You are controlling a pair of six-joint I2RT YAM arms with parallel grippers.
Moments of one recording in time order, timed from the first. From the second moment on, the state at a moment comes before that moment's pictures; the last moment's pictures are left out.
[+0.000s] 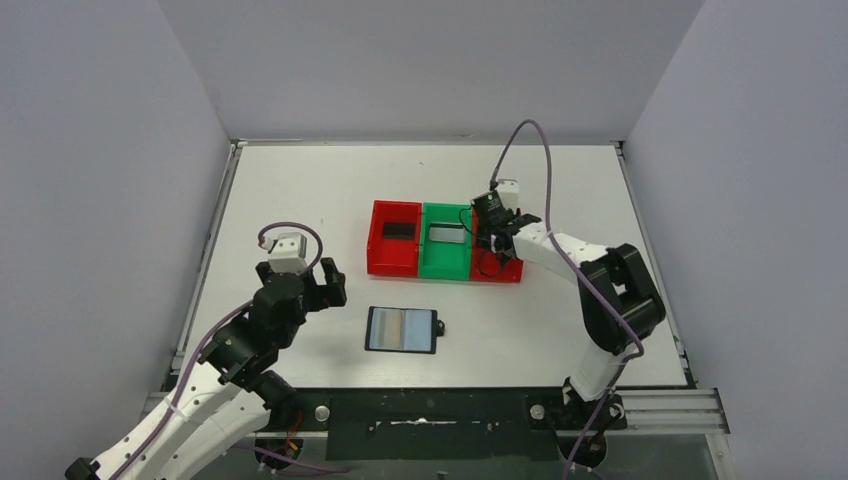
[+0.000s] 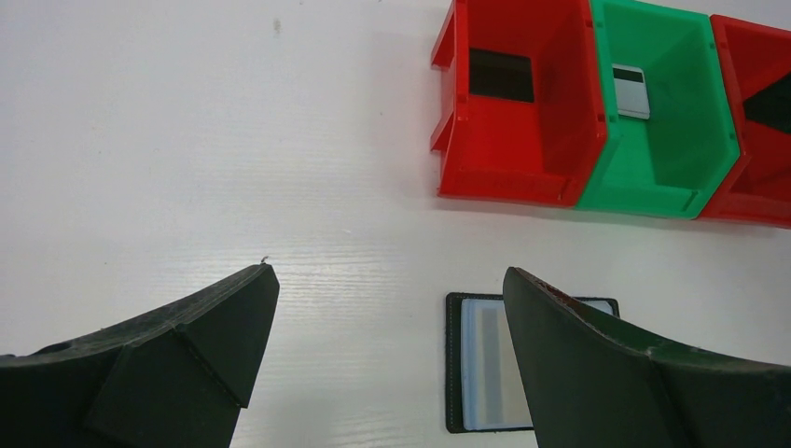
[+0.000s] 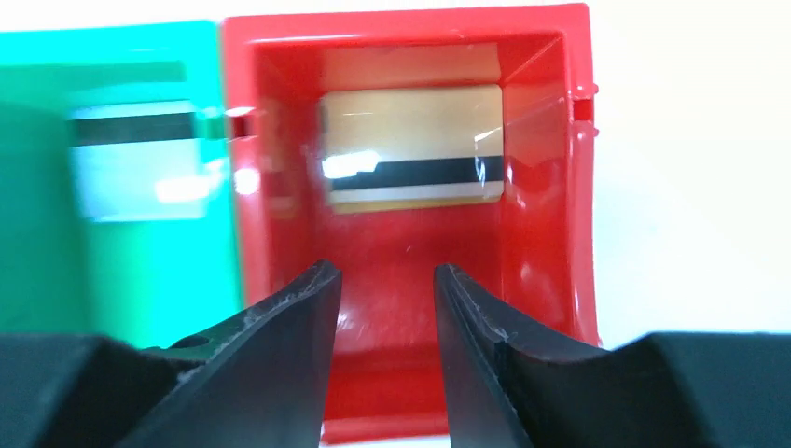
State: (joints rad) left arm -0.68 0.56 0.59 -0.50 -0.50 -0.47; right arm 0.50 1.72 1.10 -0.32 0.43 0.48
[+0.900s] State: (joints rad) left arm -0.64 0.48 0.59 -0.54 -0.71 -0.56; right arm 1.25 1.75 1.12 -0.40 0.60 1.05
